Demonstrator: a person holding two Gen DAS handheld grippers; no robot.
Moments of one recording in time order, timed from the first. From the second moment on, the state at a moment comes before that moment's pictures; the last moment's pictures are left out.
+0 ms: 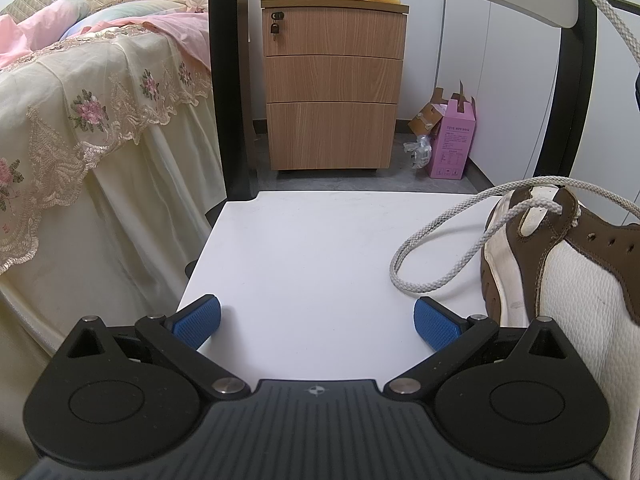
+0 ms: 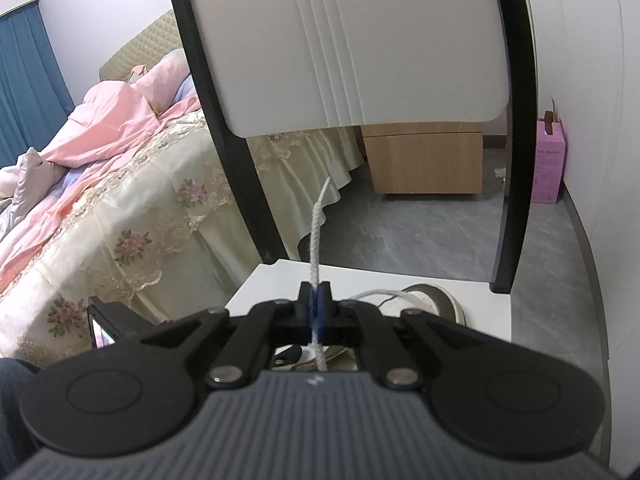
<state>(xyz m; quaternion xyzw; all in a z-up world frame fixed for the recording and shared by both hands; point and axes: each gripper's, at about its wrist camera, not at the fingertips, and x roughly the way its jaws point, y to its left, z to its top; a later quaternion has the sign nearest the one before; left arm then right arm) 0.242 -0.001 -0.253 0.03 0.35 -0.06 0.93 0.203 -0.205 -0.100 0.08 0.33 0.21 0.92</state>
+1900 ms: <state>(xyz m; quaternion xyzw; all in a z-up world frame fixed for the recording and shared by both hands) 0.175 0.032 -0.142 -0.02 0.30 -0.05 0.95 0.180 -0.232 -0.089 0.16 0.30 0.16 0.93</state>
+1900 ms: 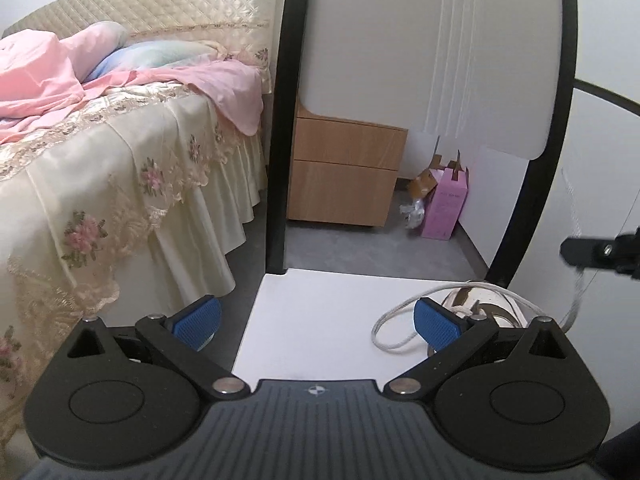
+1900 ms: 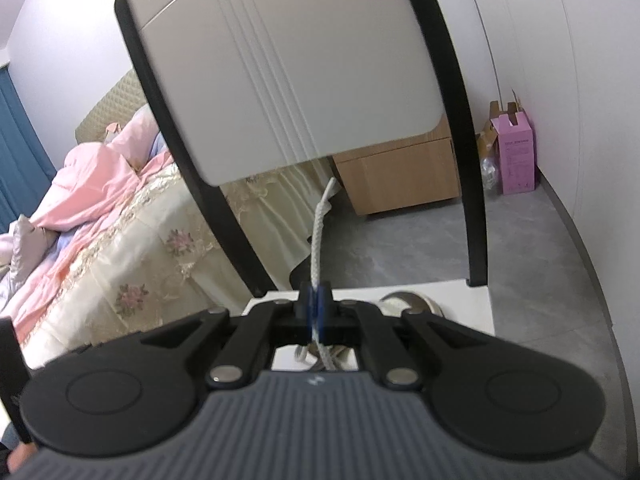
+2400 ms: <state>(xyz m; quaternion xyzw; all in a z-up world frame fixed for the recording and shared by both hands) 0.184 0.034 -0.108 -0.17 0.29 -0.23 0.91 0.143 -0.193 -0.113 0.09 0.32 0.18 0.93</state>
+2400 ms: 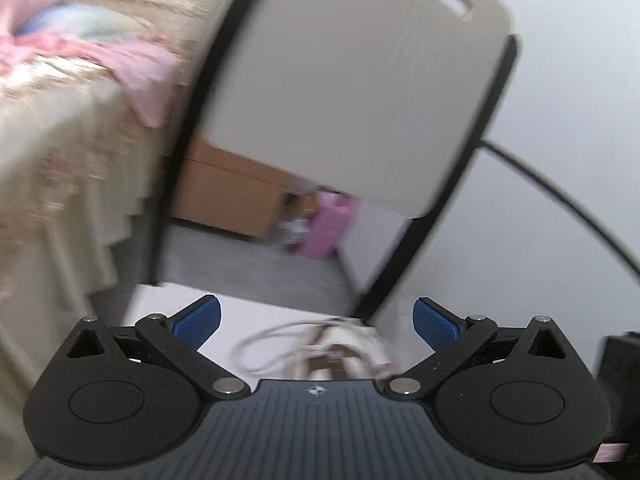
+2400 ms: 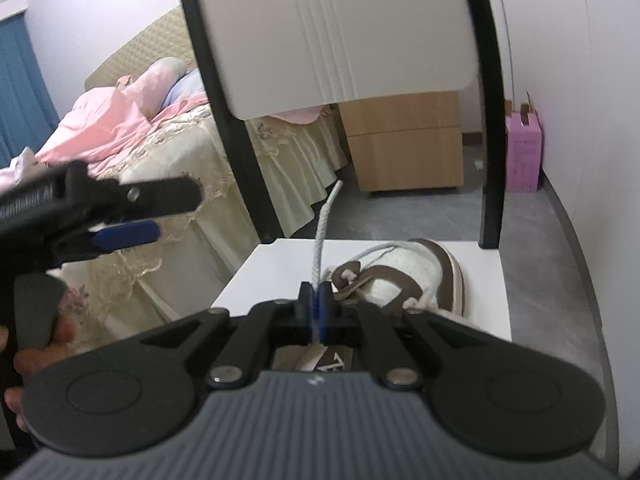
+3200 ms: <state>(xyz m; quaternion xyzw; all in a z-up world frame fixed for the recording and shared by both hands) 0.228 0.045 -0.141 -0.28 0.31 -0.23 0.88 0.146 -0.196 -0.103 0.11 0.29 0.22 0.92</state>
